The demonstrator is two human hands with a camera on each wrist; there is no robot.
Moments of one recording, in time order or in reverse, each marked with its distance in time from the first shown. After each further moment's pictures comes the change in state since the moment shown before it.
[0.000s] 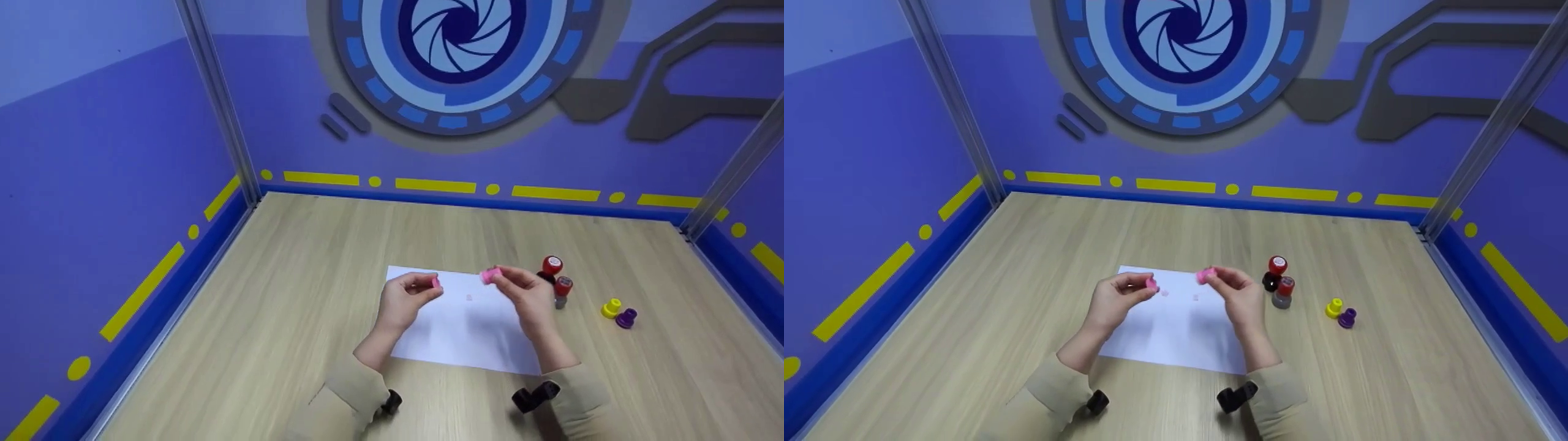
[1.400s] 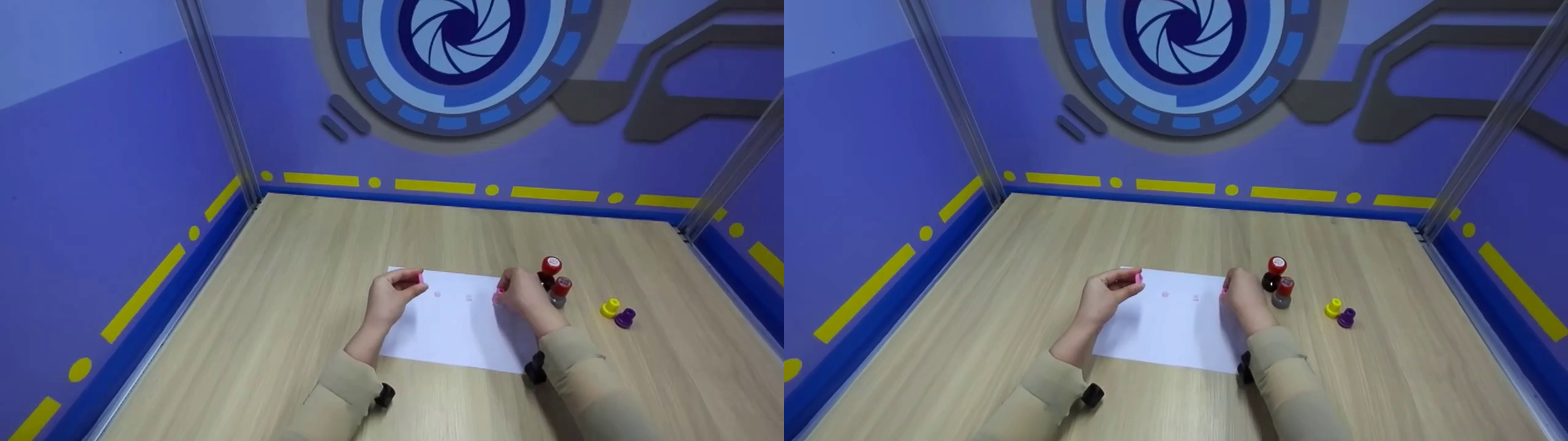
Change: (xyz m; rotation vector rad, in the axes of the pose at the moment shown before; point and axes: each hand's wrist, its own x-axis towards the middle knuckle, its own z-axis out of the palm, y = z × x) left_hand 0.009 -0.003 -0.021 0.120 0.049 -0.034; right_hand 0.051 0.011 -0.012 -0.983 -0.268 0.067
